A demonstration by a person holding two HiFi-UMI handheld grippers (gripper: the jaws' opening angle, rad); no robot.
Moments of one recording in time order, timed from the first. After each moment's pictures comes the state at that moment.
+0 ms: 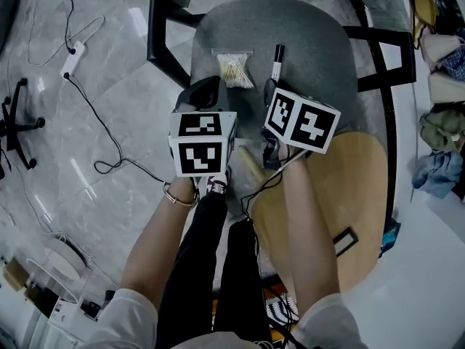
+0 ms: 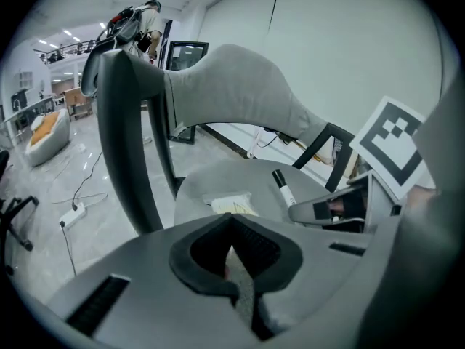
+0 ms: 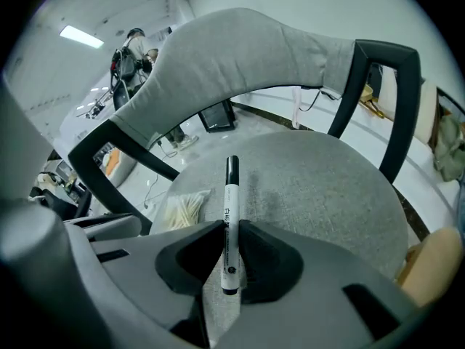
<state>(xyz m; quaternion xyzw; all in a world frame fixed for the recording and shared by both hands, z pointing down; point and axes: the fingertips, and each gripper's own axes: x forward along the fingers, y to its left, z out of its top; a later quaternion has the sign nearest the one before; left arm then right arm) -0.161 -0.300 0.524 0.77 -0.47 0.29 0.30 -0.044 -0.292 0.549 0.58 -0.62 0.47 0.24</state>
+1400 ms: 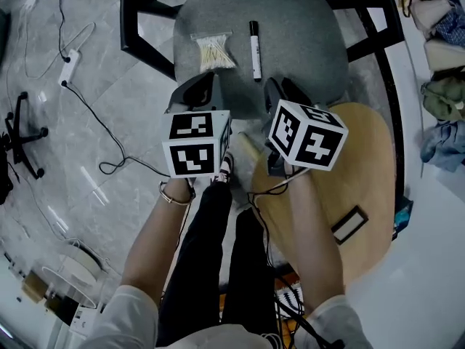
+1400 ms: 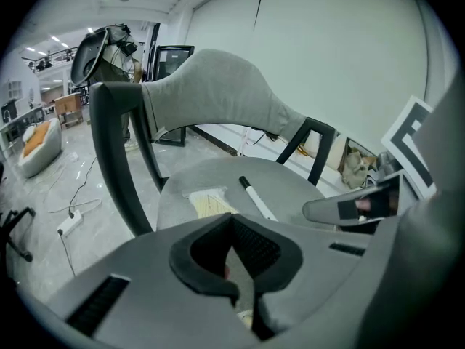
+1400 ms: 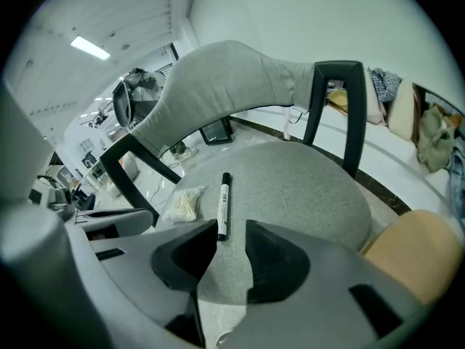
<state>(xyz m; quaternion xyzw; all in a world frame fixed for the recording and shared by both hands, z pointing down) -0.135 -0.267 0.510 0.79 -0.45 0.30 0.28 -0.013 -0.237 0.518 0.60 -0.63 0.44 0.21</state>
